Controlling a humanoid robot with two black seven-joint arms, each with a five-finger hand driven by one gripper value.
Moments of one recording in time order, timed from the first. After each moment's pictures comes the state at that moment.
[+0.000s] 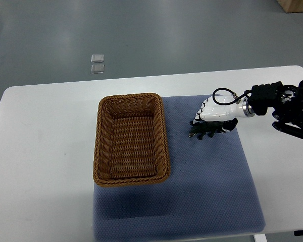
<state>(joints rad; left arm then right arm) 0.00 0.00 -0.04 -0.17 0.06 0.11 0.01 1.15 -0.45 -0.23 0.87 -1.83 -0.11 0.46</state>
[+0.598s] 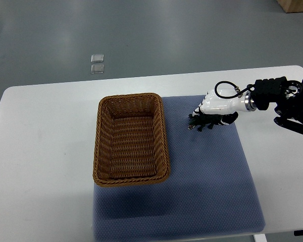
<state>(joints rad) 0.00 0.00 -0.04 -0.17 0.06 0.11 0.01 1.17 -0.47 -0.21 0.87 -1.82 -0.15 0.46</state>
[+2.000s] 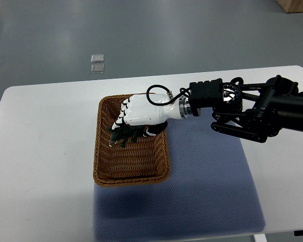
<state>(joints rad) 0.00 0.00 -0.04 -0.17 0.06 0.11 0.01 1.23 -0.21 -0.08 1.01 -1.78 -0.21 0.49</state>
